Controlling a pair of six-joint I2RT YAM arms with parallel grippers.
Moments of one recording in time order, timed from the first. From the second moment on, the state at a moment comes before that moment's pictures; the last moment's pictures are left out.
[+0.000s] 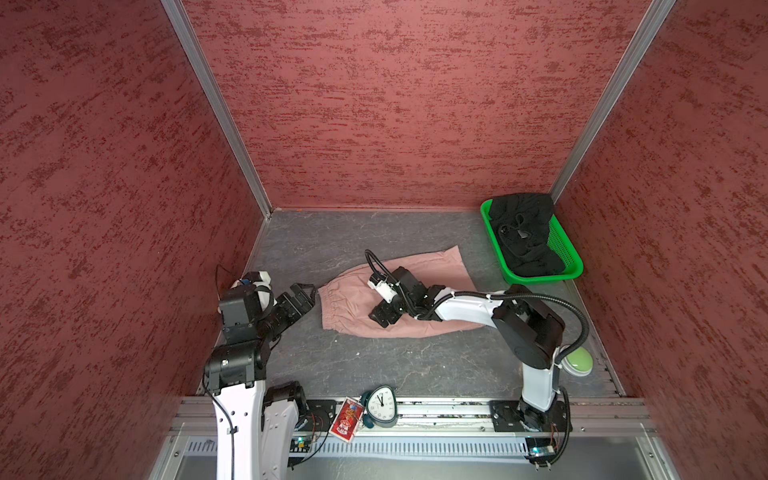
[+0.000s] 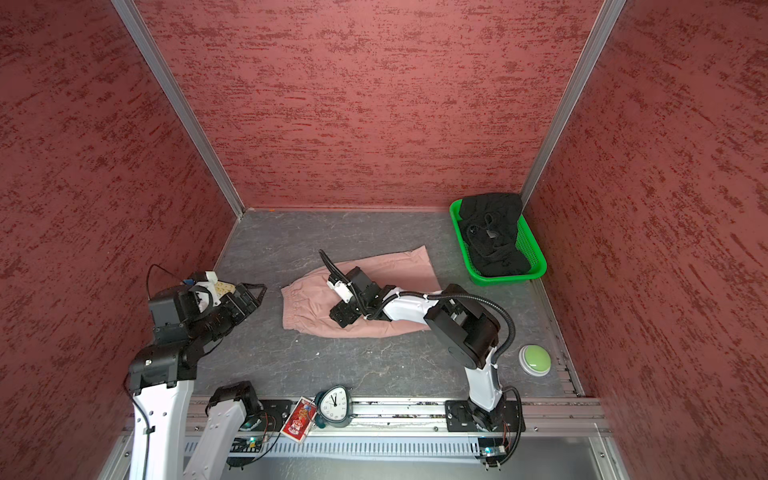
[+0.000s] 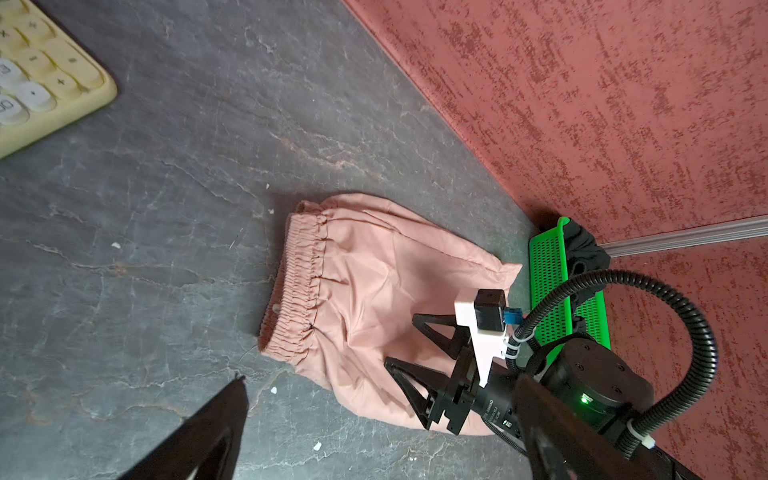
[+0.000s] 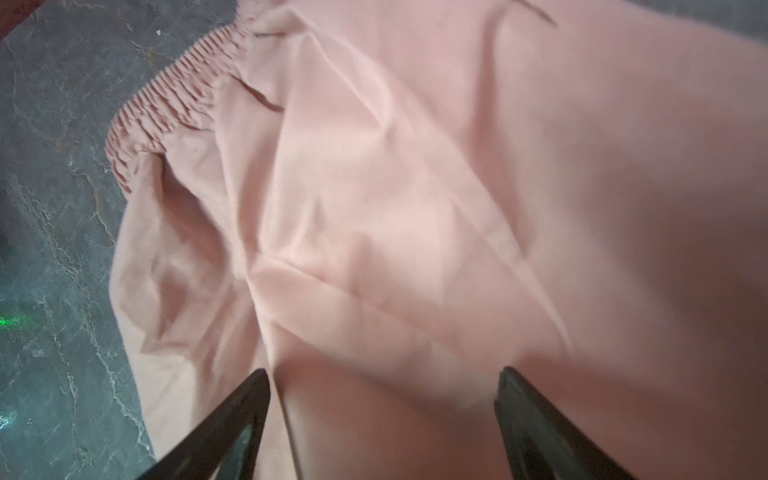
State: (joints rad) left arm 0.23 0.60 0.85 -0.93 0.41 -0.58; right arm 0.85 1.94 1.15 -0.04 -0.23 0.13
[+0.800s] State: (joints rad) left arm 0.23 0.69 0.92 -0.93 0.42 -0.53; right arm 0.85 1.73 1.04 -0.10 -0.10 0.01
